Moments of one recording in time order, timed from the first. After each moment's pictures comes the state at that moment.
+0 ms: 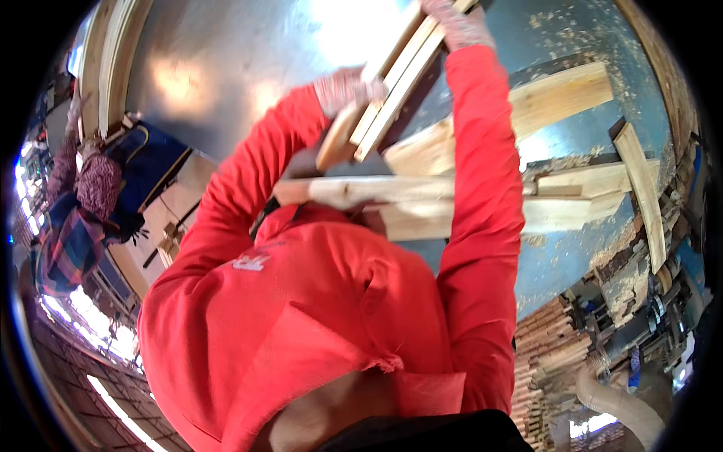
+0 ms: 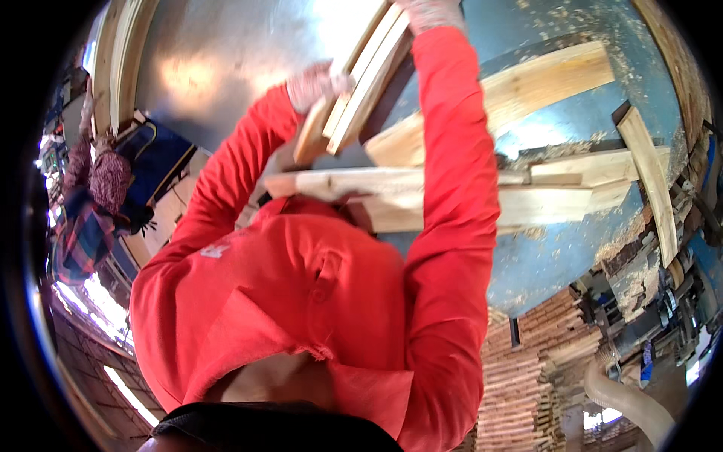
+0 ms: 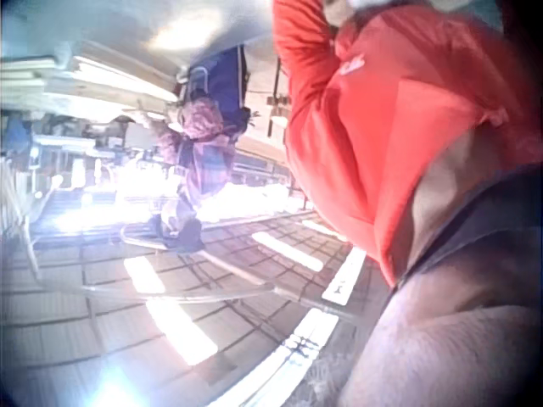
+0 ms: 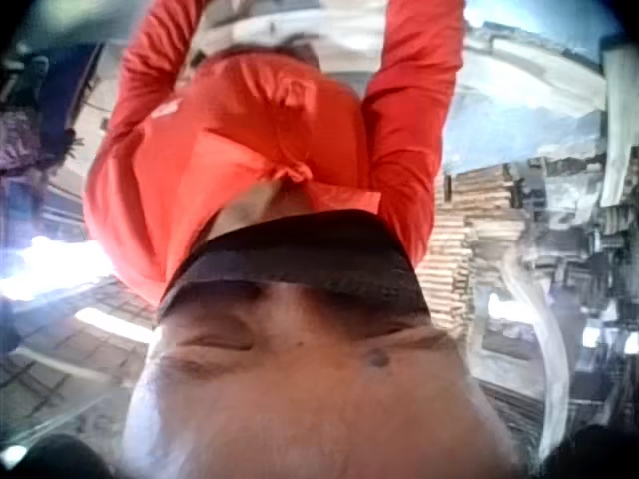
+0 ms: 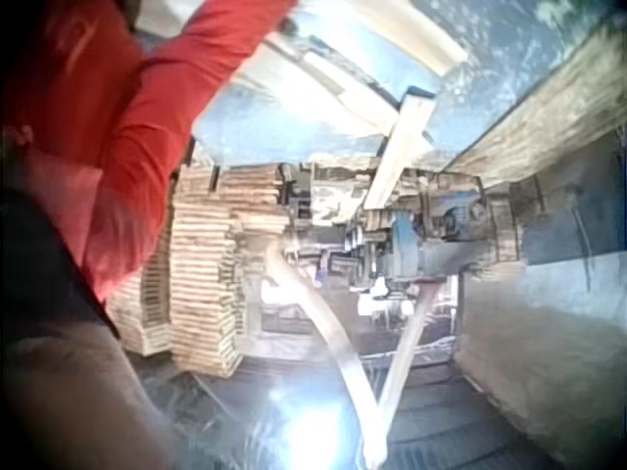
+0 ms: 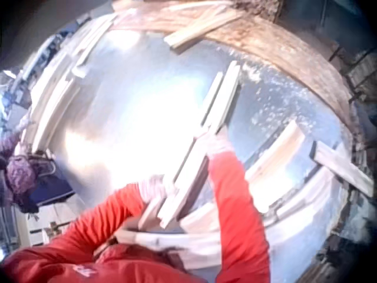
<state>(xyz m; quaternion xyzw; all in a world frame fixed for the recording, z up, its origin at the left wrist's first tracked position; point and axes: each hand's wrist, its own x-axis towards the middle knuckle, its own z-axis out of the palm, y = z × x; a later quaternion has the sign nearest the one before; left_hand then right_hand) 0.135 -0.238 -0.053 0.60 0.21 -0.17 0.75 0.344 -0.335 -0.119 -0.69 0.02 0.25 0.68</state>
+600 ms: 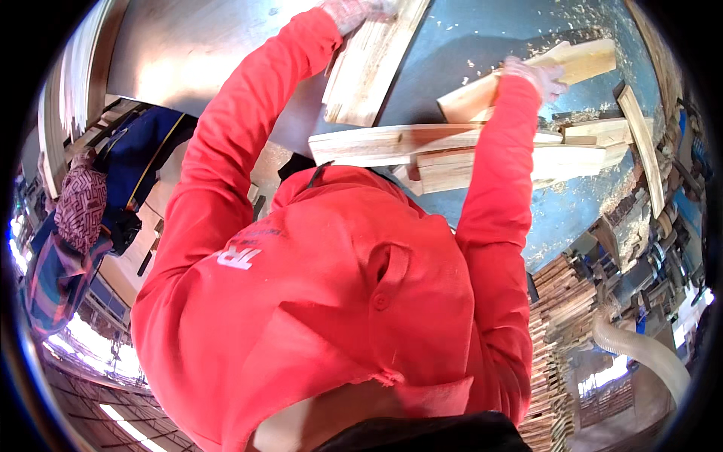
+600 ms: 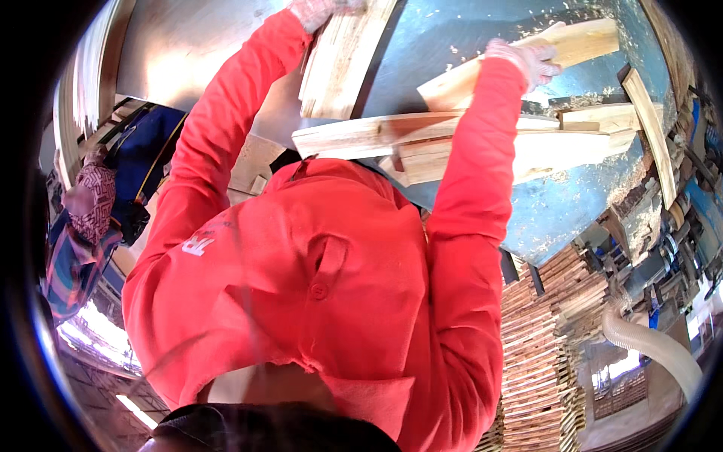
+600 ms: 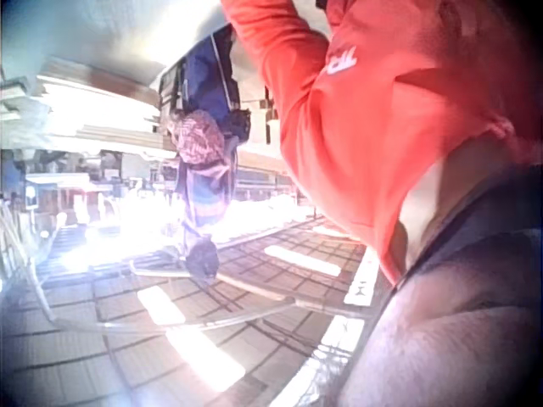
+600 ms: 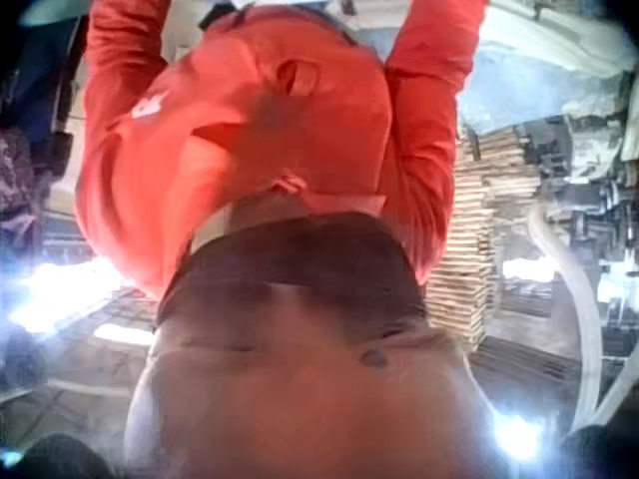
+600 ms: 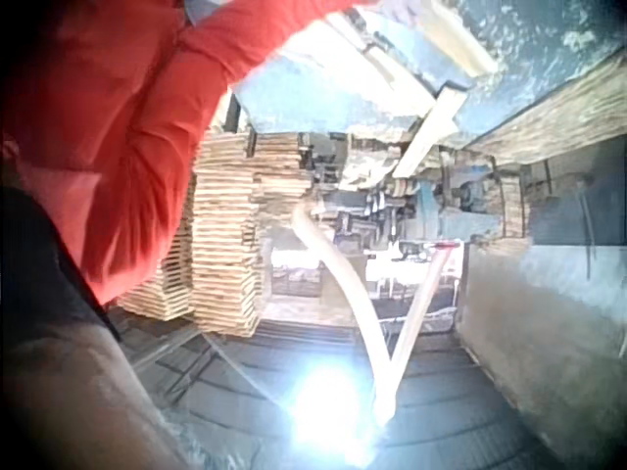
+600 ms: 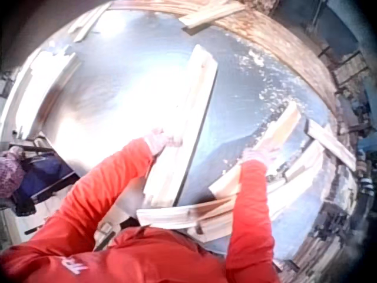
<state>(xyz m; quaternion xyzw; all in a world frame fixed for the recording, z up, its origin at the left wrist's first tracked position) 0.103 -0.171 -0.079 0.70 0.37 -0.17 0.59 0.250 -0.424 -0.047 -0.98 0.17 0.11 0.08</state>
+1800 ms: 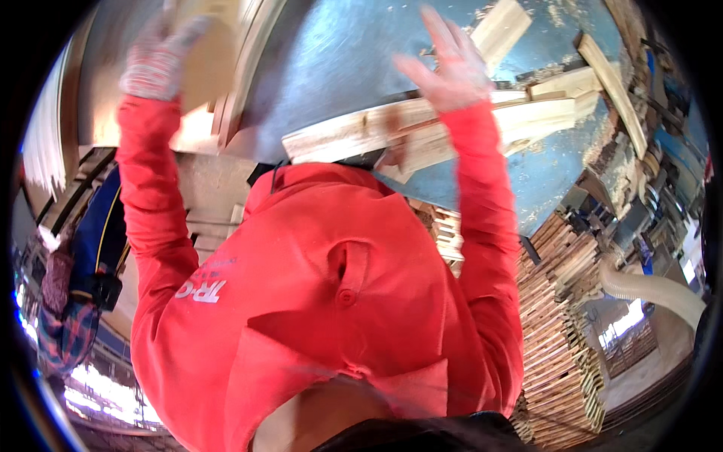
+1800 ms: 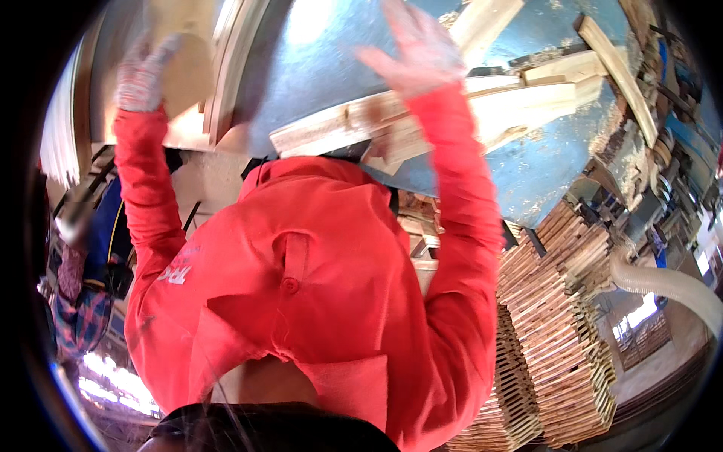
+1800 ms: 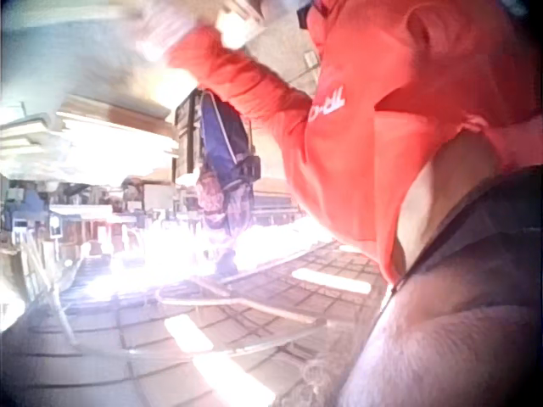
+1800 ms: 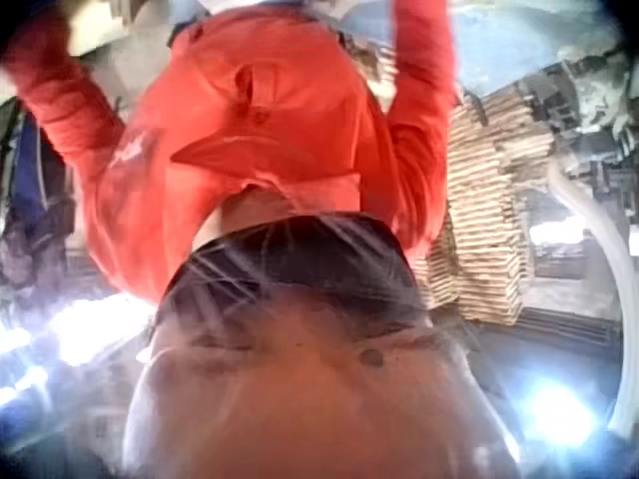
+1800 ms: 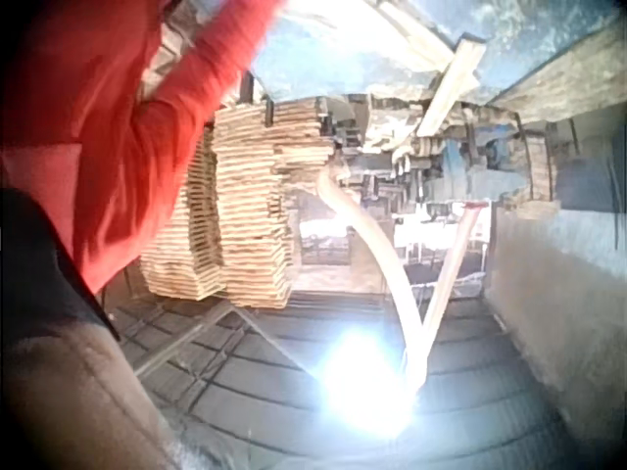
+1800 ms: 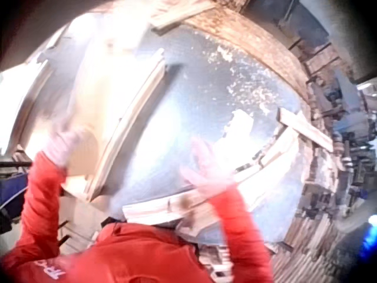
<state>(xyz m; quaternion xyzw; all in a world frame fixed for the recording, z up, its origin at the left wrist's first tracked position) -0.009 -0.083 0.027 0.91 0.17 0.09 0.36 0.175 -0.426 0.018 -0.86 -0.43 0.12 0.24</state>
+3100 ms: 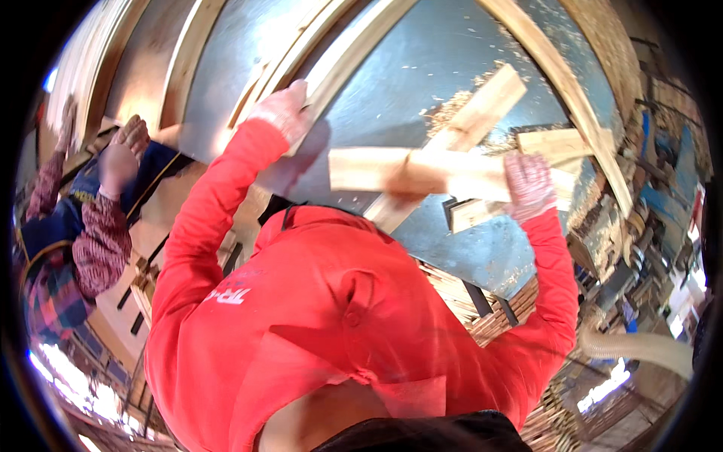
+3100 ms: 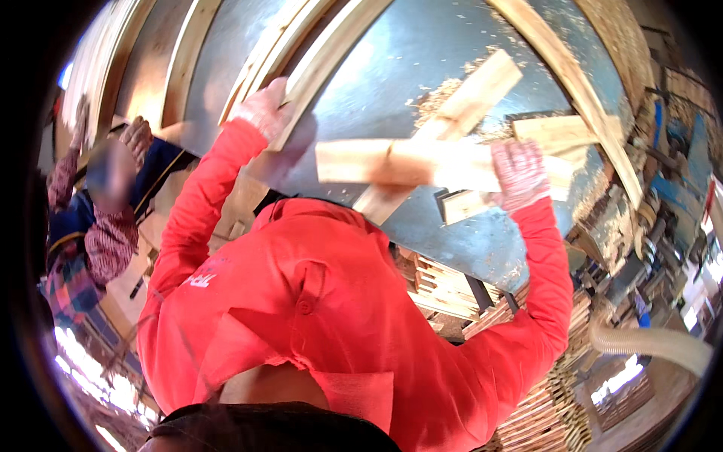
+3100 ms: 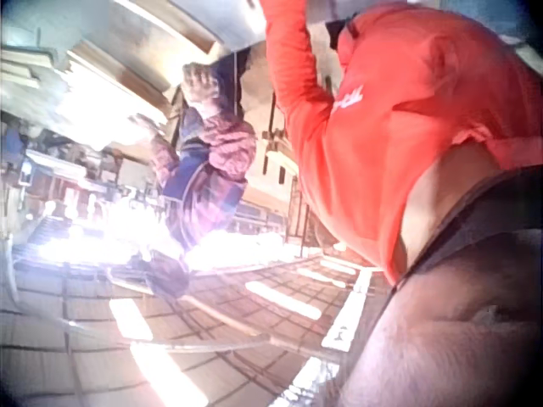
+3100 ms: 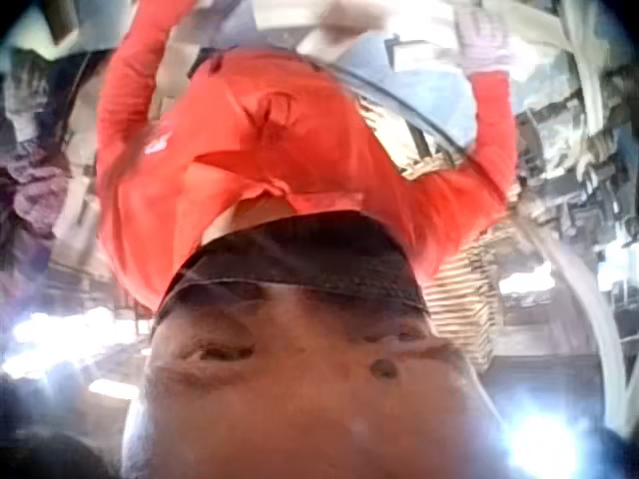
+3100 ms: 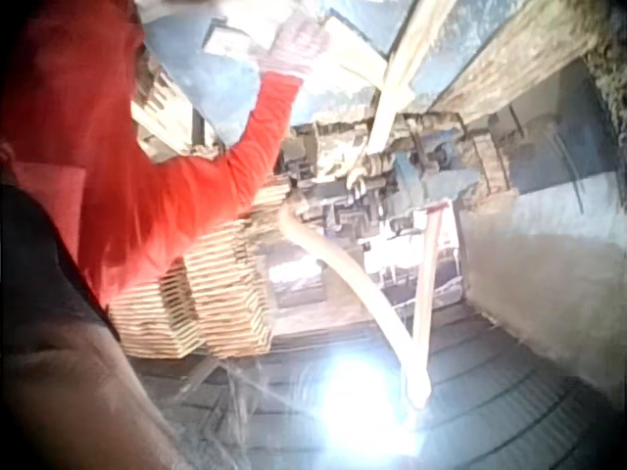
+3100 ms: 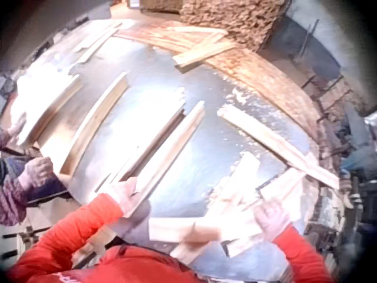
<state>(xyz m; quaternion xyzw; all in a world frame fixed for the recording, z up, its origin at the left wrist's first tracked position) 0.007 -0.197 0.005 0.89 0.29 -0.22 0.27 0.270 -0.609 0.056 -0.76 -0.63 0.10 -0.09</state>
